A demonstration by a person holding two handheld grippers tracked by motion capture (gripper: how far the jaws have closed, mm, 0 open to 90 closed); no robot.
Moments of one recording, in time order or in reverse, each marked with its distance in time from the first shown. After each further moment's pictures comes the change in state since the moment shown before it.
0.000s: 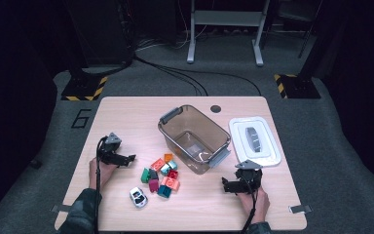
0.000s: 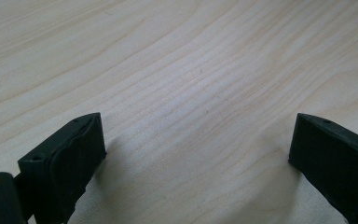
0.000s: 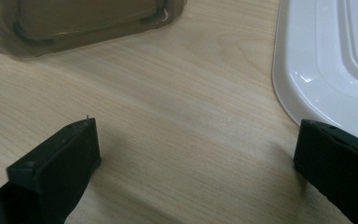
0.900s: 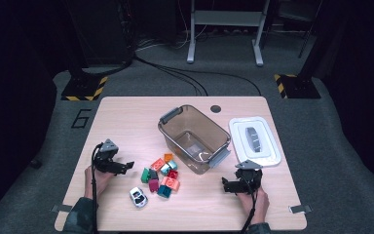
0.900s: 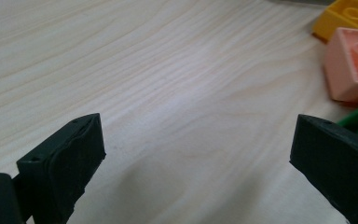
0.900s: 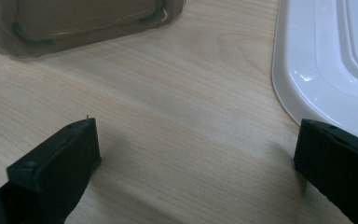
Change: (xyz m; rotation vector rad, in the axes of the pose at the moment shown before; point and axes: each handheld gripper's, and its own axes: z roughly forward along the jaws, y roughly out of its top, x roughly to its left) left arm -0.031 -0.009 -0.039 -0.033 -0.022 -0.012; right arm 0.000 0.000 0.000 -0.001 -0.001 0.005
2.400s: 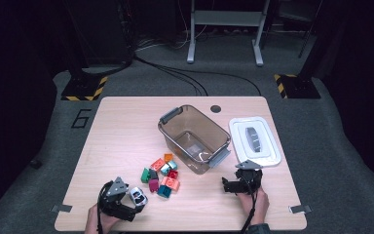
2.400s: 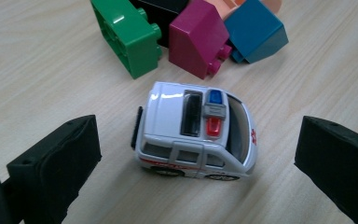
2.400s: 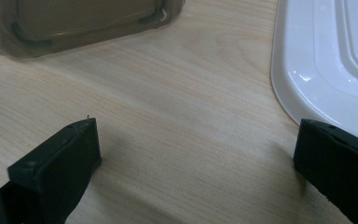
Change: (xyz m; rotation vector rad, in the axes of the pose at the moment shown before) left arm -0.124 -0.047 -0.044 0.076 -0.118 0.081; right arm 0.000 0.000 0.000 -0.001 -0.004 0.001
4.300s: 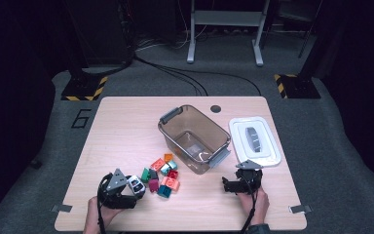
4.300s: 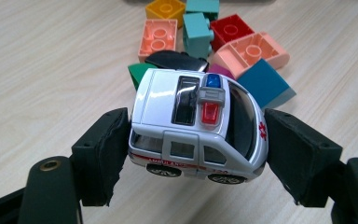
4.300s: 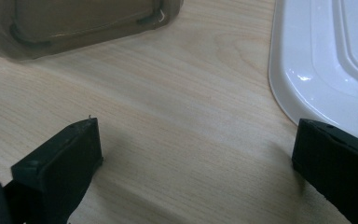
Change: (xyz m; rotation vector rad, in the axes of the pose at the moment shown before) left arm 0.003 0.031 -0.017 -0.077 0.083 0.026; right arm 0.000 0.000 0.000 0.001 -0.002 0.008
